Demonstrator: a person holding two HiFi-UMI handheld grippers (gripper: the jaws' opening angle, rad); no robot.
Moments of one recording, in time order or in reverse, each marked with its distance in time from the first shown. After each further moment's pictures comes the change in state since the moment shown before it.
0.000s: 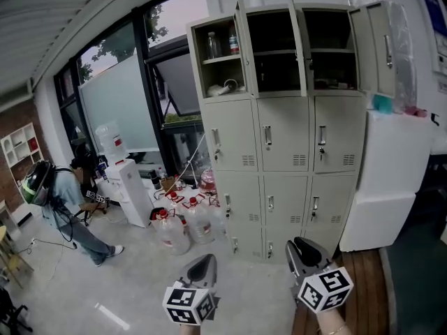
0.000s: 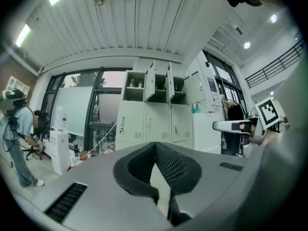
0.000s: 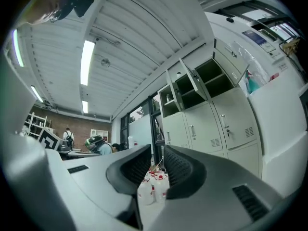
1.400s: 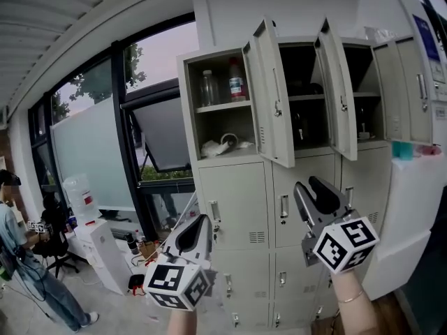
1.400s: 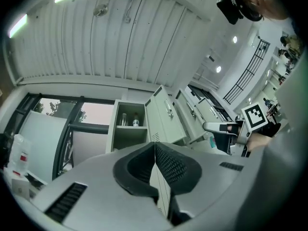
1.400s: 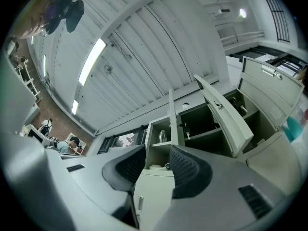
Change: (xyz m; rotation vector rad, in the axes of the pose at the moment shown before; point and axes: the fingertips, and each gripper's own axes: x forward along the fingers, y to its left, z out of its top) left arm 0.323 0.208 0.273 0.140 -0.480 -0.213; right arm 0.385 -0.084 0.242 -0.269 -0.454 -0.105
